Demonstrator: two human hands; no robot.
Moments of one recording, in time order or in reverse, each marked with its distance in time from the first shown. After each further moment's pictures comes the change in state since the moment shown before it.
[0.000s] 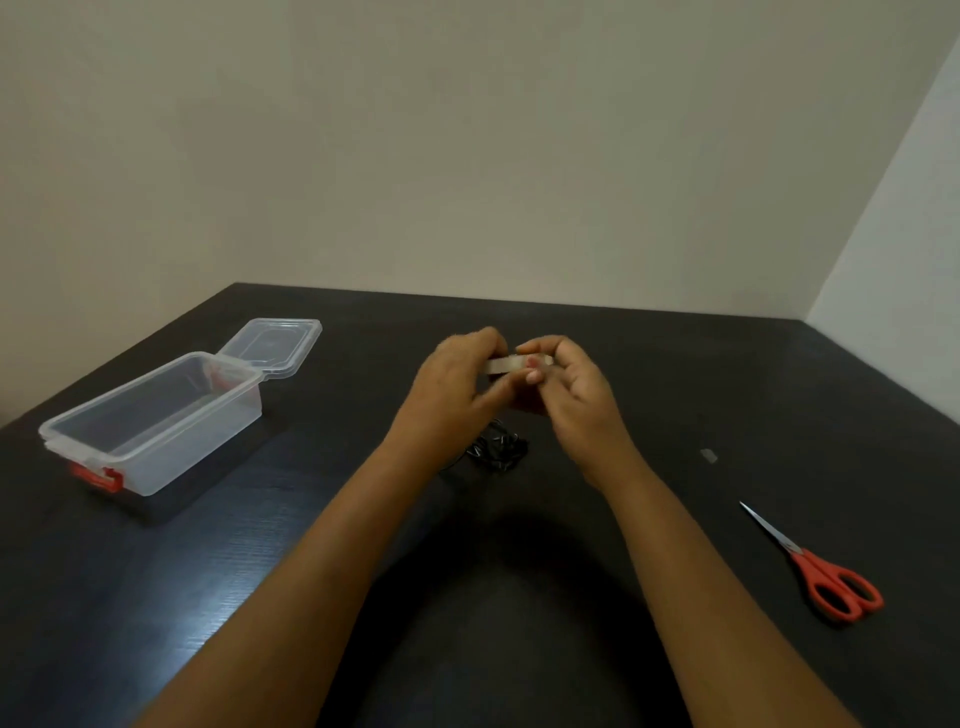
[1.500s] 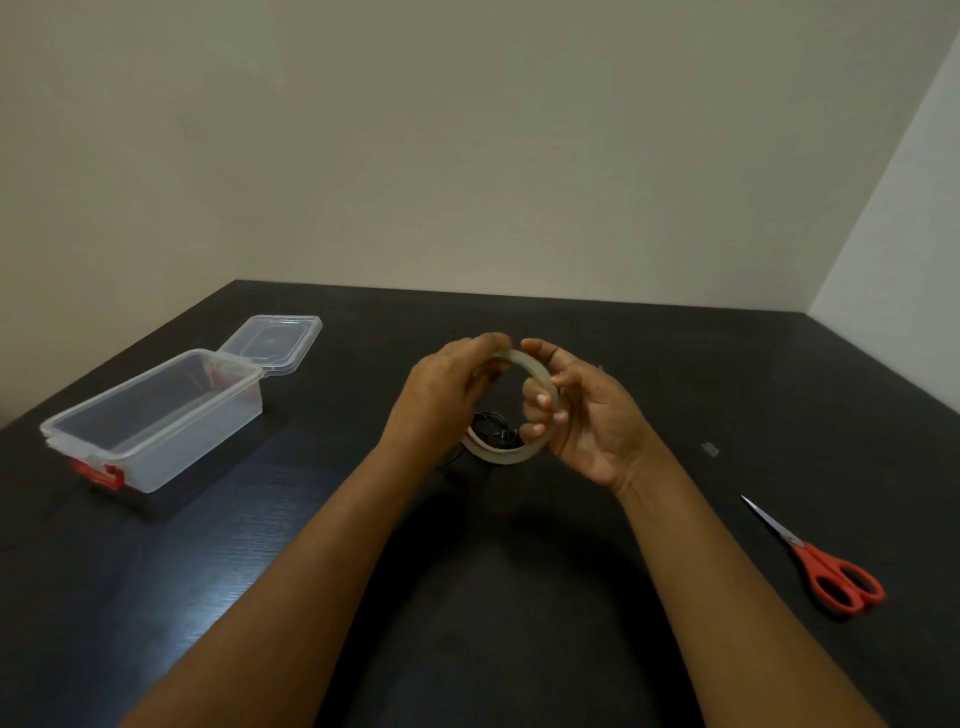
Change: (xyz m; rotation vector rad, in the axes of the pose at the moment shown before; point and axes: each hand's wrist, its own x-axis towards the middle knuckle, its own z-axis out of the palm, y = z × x) left_hand -0.005 -0.007 0.002 0.062 0.080 0.067; right_hand -0.001 -0.005 -0.013 0.812 -0.310 0.385
